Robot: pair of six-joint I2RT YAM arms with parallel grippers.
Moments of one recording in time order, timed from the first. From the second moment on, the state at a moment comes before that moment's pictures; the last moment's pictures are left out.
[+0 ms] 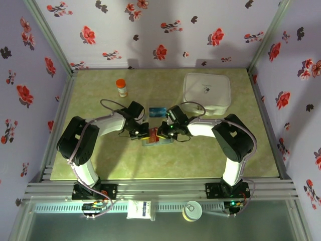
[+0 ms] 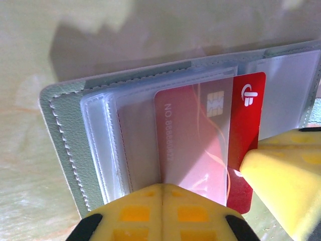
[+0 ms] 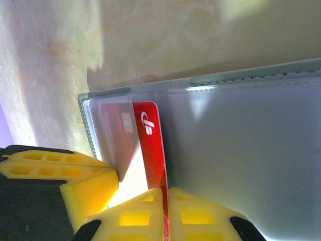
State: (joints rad) left arm -0.58 1.76 1.00 -0.49 0.38 -0.65; right arm 0.70 1.82 0.94 -0.06 -0.47 0.93
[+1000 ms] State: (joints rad) left arm -0.58 1.76 1.00 -0.49 0.38 -0.65; right arm 0.72 1.70 1.01 -0.34 -0.26 0.78
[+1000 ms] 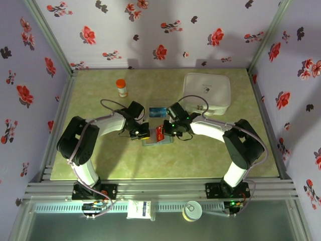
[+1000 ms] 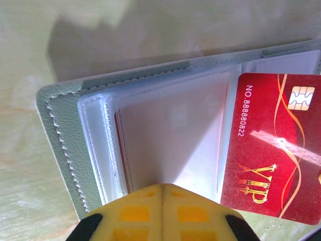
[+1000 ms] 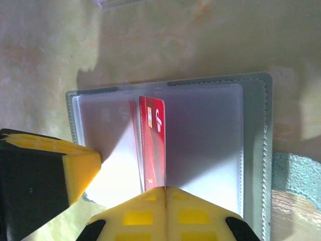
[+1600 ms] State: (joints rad) left arm -0.58 1.76 1.00 -0.49 0.38 -0.65; right arm 0.75 1.70 1.07 -0.43 -0.23 0.73
